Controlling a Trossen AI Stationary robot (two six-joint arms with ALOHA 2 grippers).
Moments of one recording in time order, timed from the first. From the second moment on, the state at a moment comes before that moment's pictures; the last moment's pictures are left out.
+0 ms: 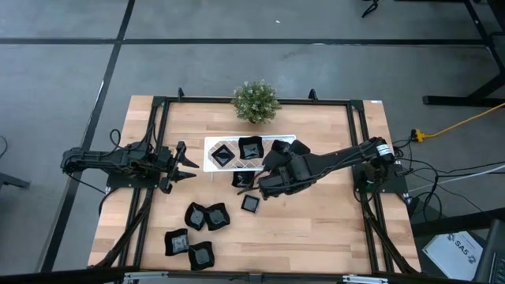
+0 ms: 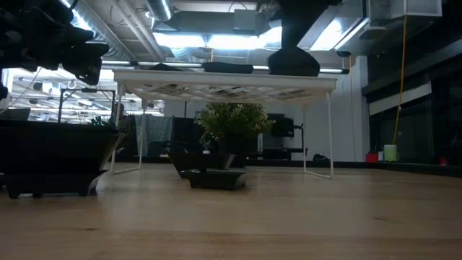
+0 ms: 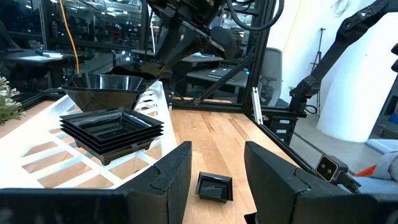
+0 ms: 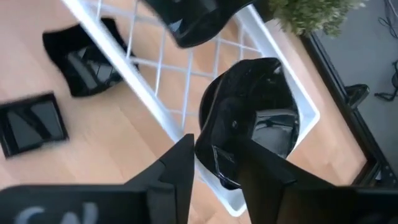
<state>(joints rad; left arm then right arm) -0.02 0.00 0.01 0.04 0.15 -0.14 0.29 1.92 1.96 -1.53 0.61 0.84</state>
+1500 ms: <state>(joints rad) -0.02 0.00 0.01 0.04 0.15 -0.14 0.32 1.92 1.96 -1.57 0.63 0.07</state>
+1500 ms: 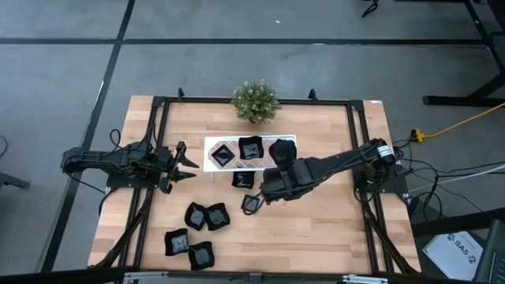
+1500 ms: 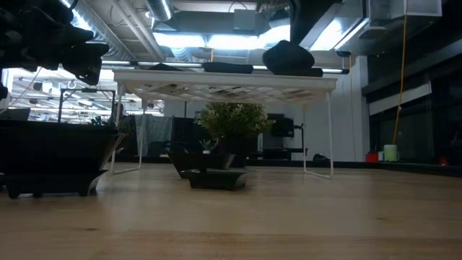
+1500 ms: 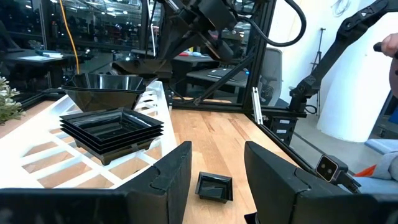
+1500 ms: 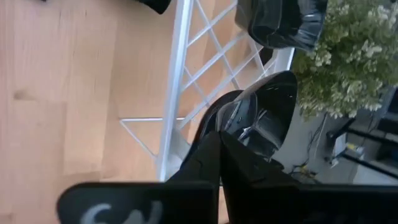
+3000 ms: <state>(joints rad) -0.02 0.00 0.01 0.04 0.15 -0.14 0.46 1.57 1.48 -1.37 0.84 -0.32</state>
